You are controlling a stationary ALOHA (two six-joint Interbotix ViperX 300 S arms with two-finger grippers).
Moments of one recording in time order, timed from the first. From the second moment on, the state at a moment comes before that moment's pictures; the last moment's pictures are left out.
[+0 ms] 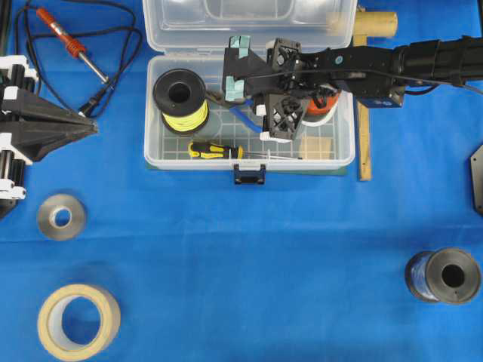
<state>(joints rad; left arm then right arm) 0.02 -0.96 1.19 -0.04 -0.29 0.00 -0.30 0.29 0.38 -0.07 0.35 0.00</state>
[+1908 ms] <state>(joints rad) 0.02 -0.96 1.20 -0.04 -0.26 -0.02 0.18 0.18 0.51 -0.05 0.26 0.43</state>
